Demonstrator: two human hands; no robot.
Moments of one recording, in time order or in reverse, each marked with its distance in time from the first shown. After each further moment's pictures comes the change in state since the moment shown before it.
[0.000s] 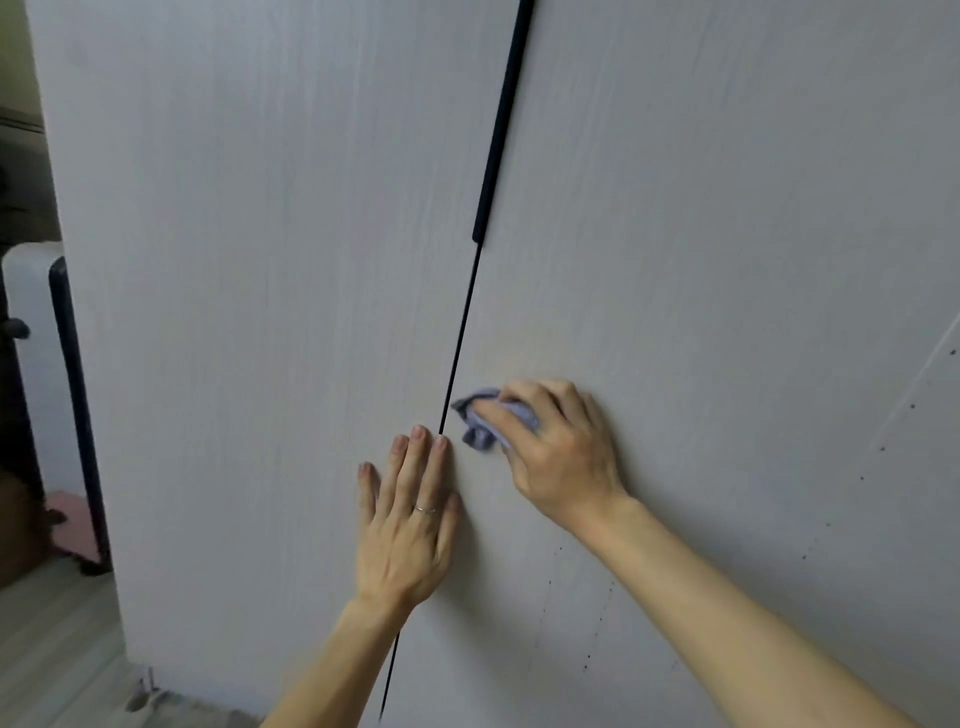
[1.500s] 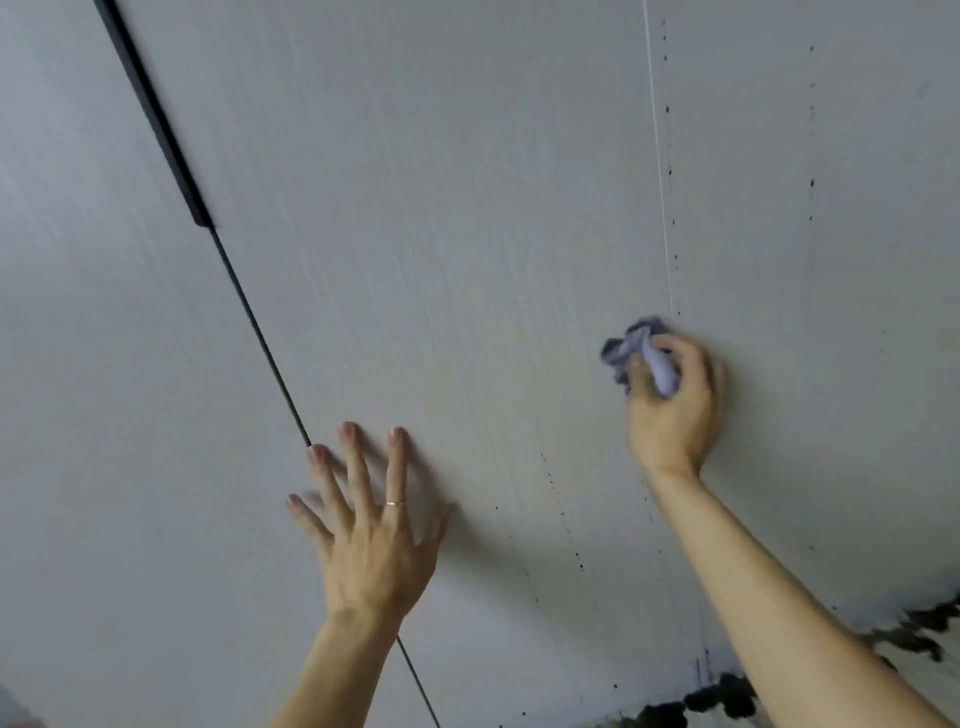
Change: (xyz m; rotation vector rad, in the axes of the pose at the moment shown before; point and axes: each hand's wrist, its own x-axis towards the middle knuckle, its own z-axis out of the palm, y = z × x) left_hand -0.020 0.037 0.007 0.236 -0.253 0.166; right_hand -0.179 0.044 -0.058 -0.029 0.540 1.284
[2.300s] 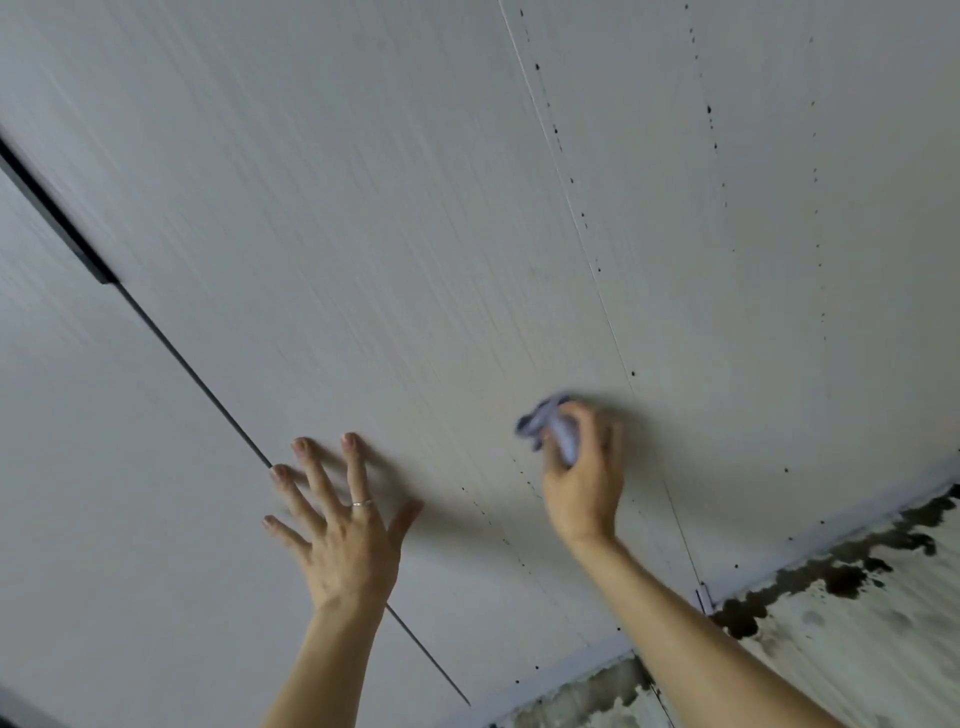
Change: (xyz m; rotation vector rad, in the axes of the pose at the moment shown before) left_hand 0.001 0.011 -0.018 0.076 -0.222 -0.097; right_hand -0.104 0.026 -0.006 0.171 -0.151 0.229
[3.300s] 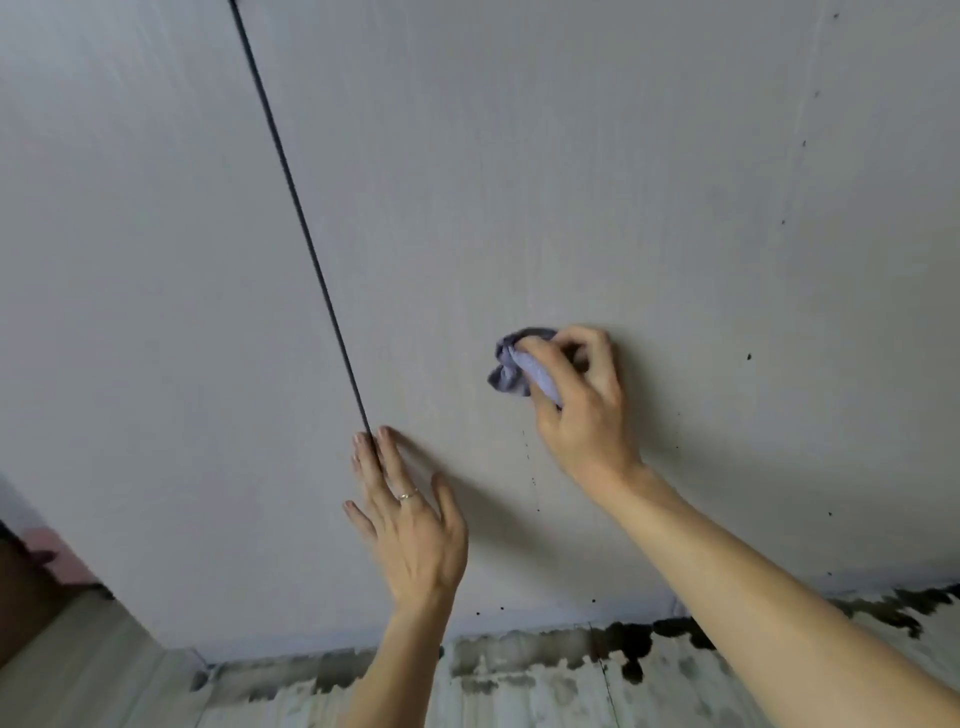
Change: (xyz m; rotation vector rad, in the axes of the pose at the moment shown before) left_hand -0.075 0.014 0.091 -0.577 0.147 -0.329; right_hand 0.001 -0.020 0.039 -0.189 -0.396 -0.715
